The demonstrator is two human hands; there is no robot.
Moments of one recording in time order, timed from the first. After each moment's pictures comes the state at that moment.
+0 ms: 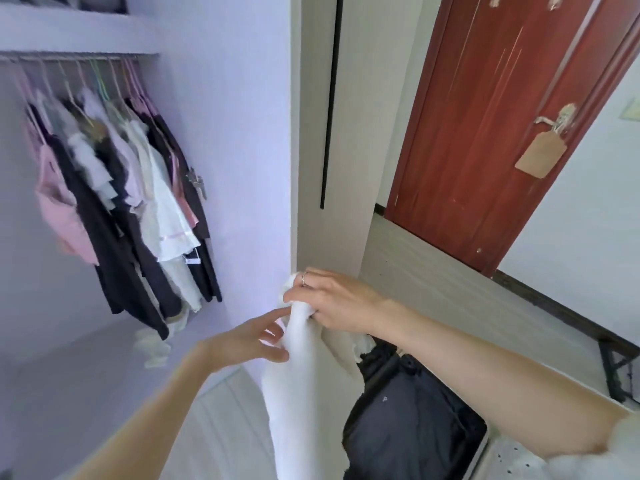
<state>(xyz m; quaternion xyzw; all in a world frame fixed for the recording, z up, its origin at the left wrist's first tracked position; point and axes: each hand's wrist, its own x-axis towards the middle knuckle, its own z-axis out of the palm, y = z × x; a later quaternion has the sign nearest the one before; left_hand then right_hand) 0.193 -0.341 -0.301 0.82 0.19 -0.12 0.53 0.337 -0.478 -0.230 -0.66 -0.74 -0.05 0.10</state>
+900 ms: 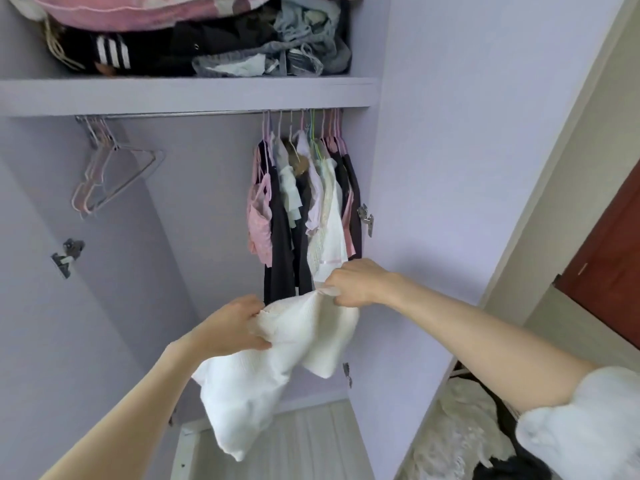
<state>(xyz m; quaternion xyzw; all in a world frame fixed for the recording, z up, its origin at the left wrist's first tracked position) 0.018 -0.212 -0.238 0.85 0.46 0.08 0.25 0.252 -0.241 -0.188 -0.63 -0.77 0.04 -0.10</state>
